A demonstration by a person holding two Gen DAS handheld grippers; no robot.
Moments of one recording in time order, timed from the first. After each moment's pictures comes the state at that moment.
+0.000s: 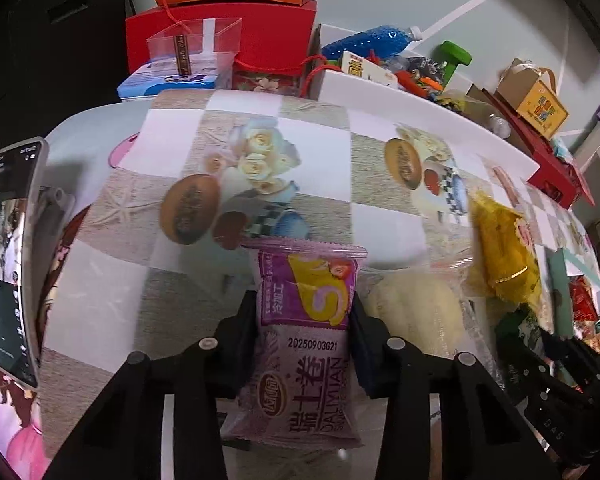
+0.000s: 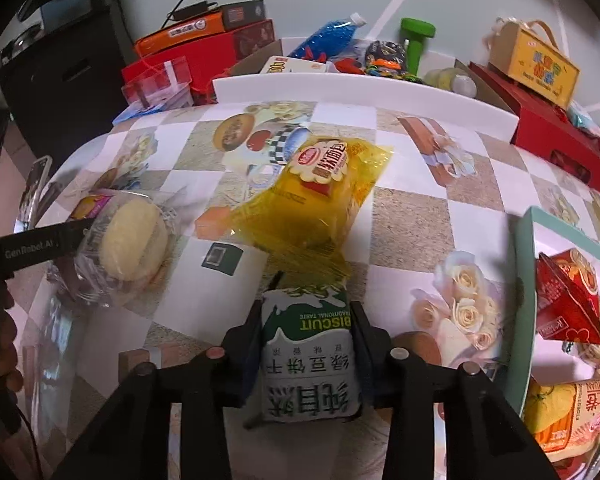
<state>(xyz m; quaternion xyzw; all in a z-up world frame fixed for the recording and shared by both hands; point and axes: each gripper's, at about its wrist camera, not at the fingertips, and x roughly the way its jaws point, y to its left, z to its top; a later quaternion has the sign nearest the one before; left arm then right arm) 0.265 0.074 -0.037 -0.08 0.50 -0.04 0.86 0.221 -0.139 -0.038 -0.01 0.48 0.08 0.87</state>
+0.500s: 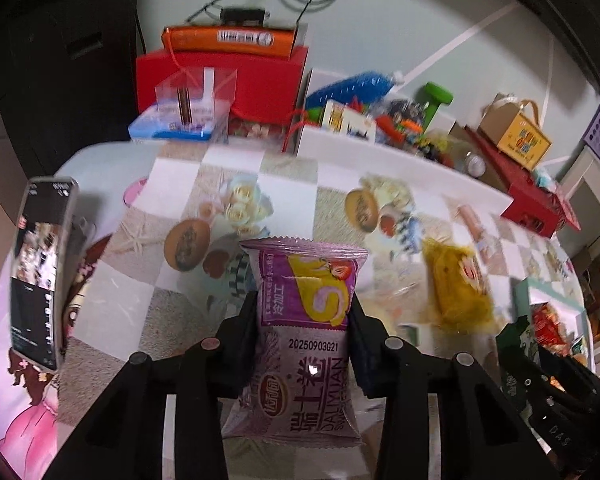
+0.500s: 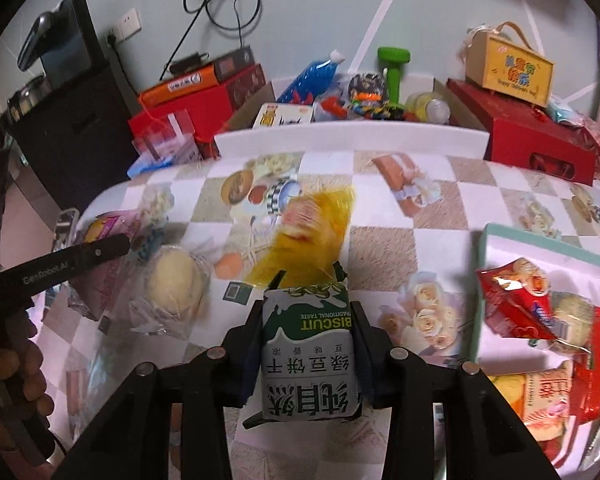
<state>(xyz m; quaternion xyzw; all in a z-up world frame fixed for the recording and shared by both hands) 0.241 0.058 0.021 -0.10 0.44 -0.03 0.89 0.200 -0.164 0.014 0.05 0.44 0.08 0.90</state>
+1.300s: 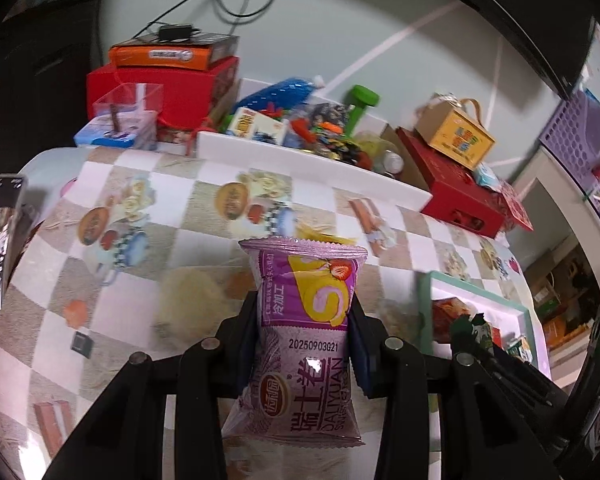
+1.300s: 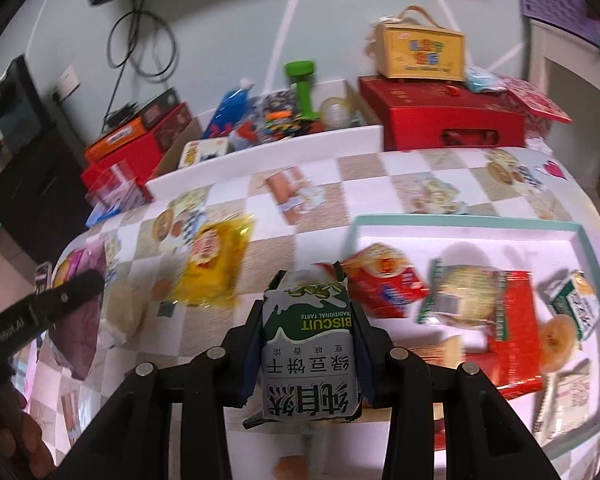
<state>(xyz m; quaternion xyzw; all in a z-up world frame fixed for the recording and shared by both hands) 0.206 -0.052 0.053 -0.13 0.43 -0.09 0.89 0.172 -0.266 0.038 0.11 0.42 -0.02 0.90</state>
